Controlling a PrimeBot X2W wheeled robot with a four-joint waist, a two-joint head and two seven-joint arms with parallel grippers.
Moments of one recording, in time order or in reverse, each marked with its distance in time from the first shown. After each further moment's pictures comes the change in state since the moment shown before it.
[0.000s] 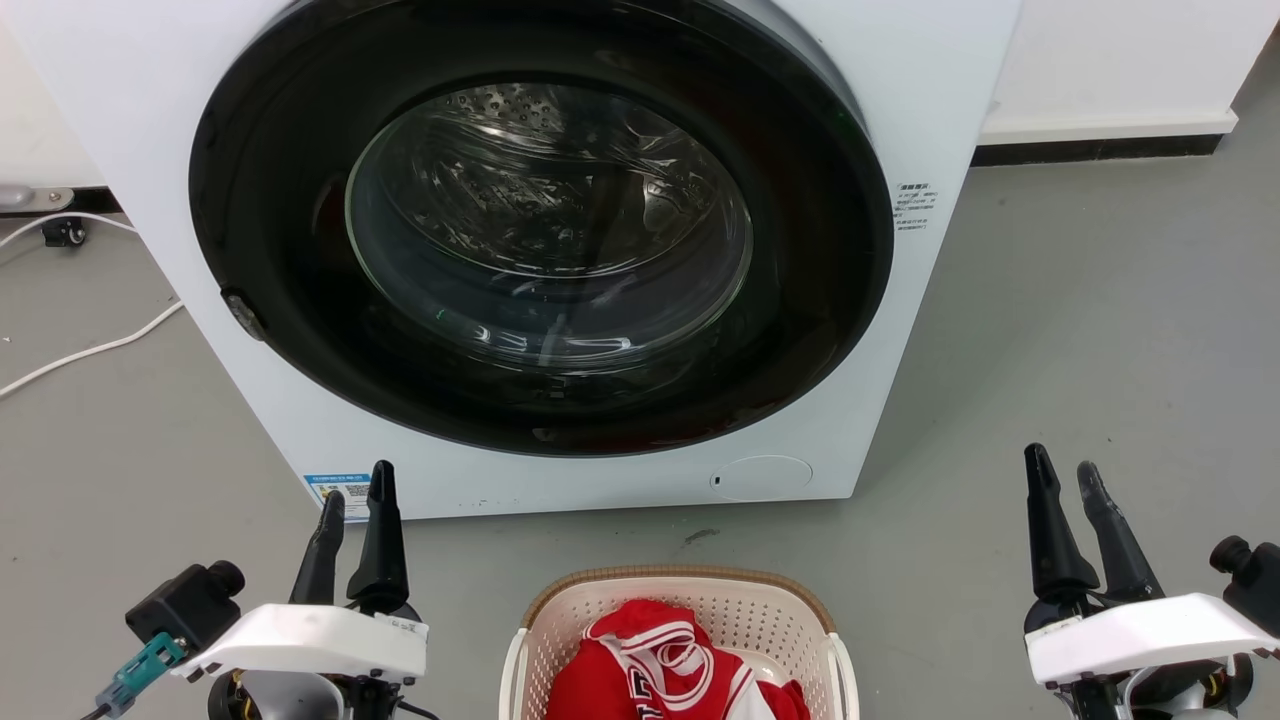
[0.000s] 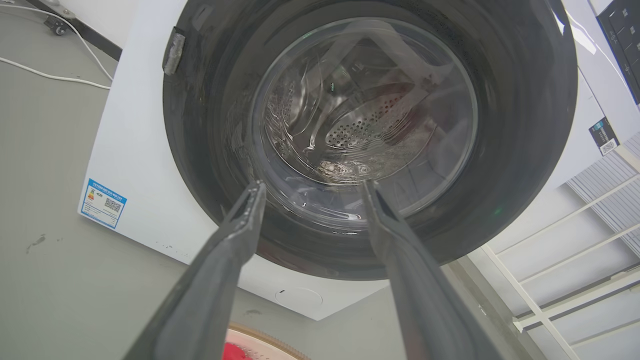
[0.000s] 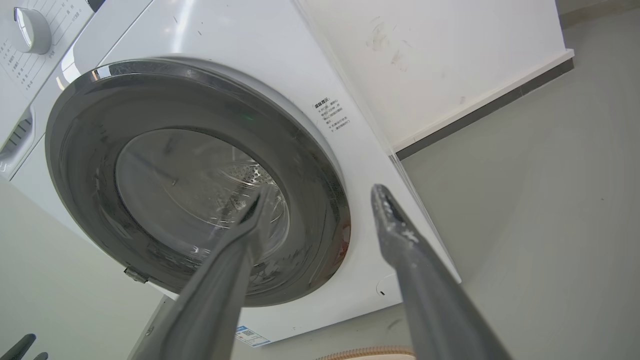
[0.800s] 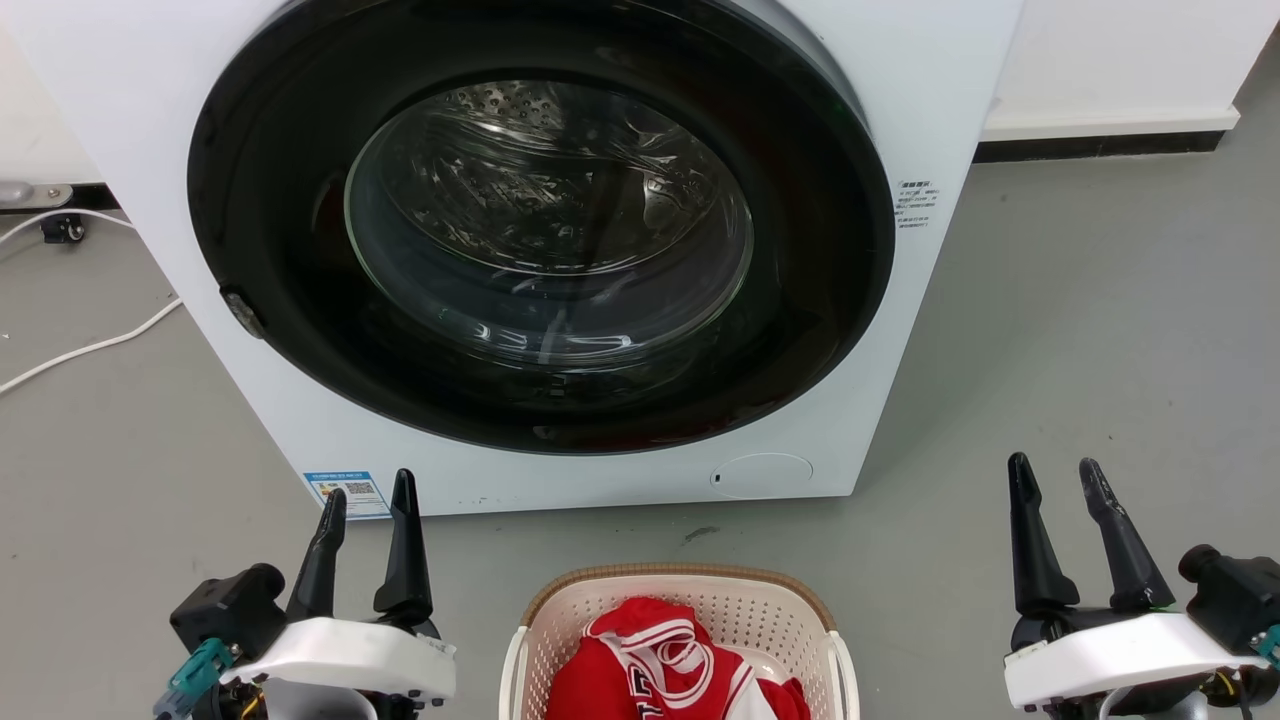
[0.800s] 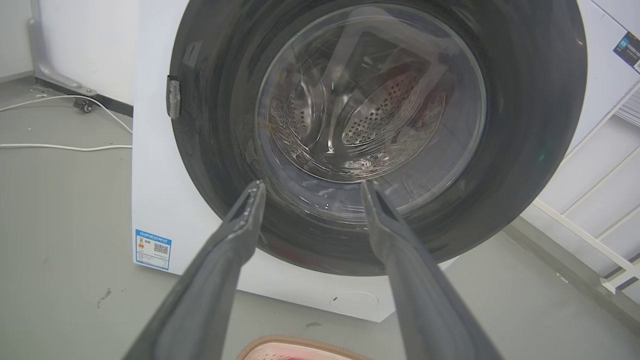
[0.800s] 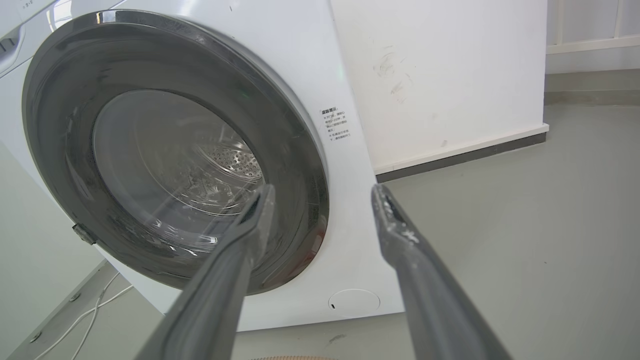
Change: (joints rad) left arm 0.020 0.001 -0.034 -0.009 0.279 0.021 -0.065; right arm 0.027 0.000 0.020 -0.033 -0.277 0.000 -0.067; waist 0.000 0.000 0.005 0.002
